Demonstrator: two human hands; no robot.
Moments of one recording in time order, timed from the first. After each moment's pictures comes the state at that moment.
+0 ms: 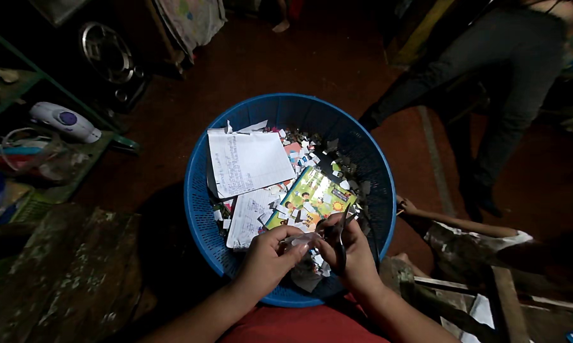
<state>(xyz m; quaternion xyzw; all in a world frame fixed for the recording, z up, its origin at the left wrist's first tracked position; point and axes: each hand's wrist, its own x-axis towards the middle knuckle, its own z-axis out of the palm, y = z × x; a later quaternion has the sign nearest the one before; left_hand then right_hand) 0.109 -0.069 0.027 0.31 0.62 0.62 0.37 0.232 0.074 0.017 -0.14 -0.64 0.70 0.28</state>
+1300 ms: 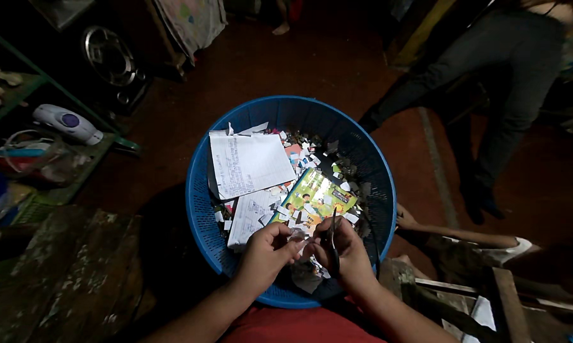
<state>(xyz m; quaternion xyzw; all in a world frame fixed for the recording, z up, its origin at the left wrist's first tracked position) 0.104 -0.069 0.028 0.26 0.62 0.63 0.39 0.231 0.070 0.020 -0.15 -0.68 0.67 0.25</state>
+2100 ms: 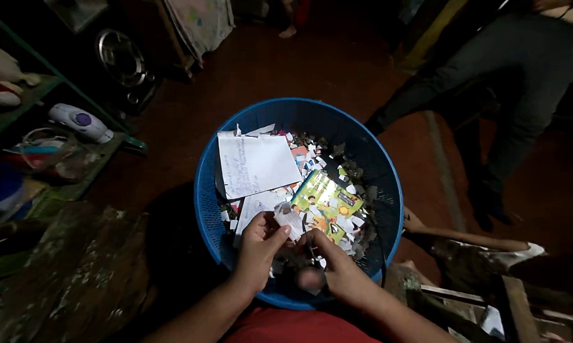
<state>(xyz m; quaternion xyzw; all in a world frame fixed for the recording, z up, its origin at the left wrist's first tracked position) 0.099 -0.066 0.032 0.10 0.56 0.74 0.36 0.232 0.073 0.020 -0.10 -0.81 0.58 0.02</state>
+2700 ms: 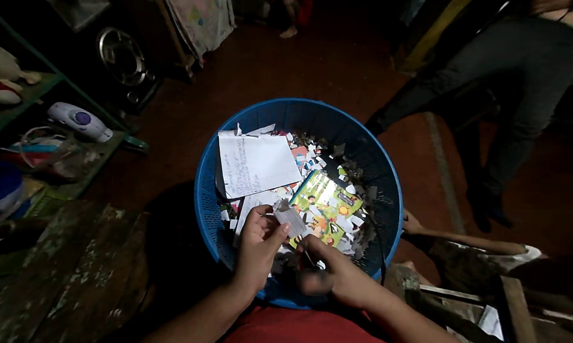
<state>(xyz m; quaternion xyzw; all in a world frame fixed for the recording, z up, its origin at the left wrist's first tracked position) 0.099 -0.066 0.026 0.14 0.58 0.75 0.30 0.233 0.077 0.021 -0.06 -0.78 0.62 -0.04</state>
